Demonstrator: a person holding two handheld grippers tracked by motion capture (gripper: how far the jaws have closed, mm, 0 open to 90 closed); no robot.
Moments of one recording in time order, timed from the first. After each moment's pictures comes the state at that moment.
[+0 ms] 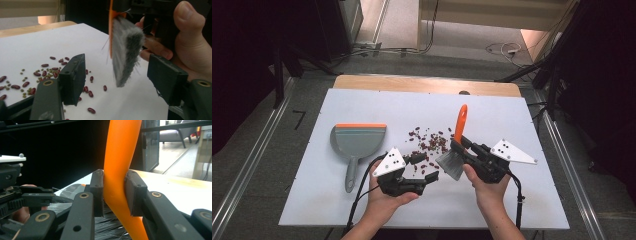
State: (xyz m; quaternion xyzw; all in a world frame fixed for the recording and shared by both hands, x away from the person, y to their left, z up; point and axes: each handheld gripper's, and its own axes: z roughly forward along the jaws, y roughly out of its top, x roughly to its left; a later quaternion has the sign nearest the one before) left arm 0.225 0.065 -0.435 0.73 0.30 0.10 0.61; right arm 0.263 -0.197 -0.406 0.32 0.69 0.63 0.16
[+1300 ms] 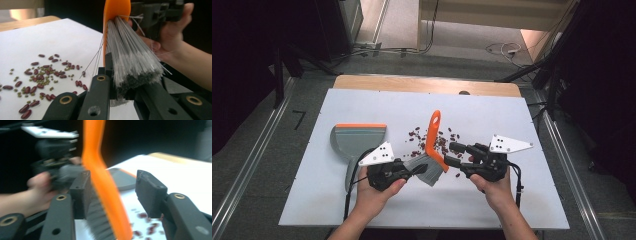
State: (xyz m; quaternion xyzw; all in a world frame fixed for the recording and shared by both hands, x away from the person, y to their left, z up) left arm 0.239 0.101 -0.426 0.75 0.25 0.03 0.62; right arm 0.282 -0.208 -0.403 0.19 0.75 0.63 0.00
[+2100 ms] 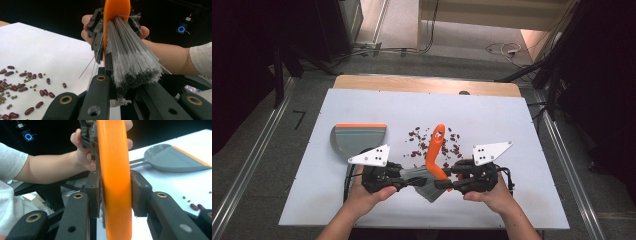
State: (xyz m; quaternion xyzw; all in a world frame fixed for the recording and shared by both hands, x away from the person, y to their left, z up) left arm 0.238 0.107 -0.421 0.76 0.13 -0.06 0.64; right arm 0.273 -0.186 -0.412 0.07 0.82 0.56 -0.11
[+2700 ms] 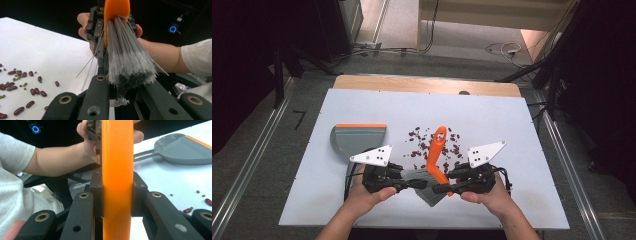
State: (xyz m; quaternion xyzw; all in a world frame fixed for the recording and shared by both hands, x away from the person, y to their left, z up) left arm 0.242 0.108 -0.423 0.75 0.13 -0.09 0.64; right arm 0.271 -0.180 -0.412 0.06 0.83 0.54 -0.14
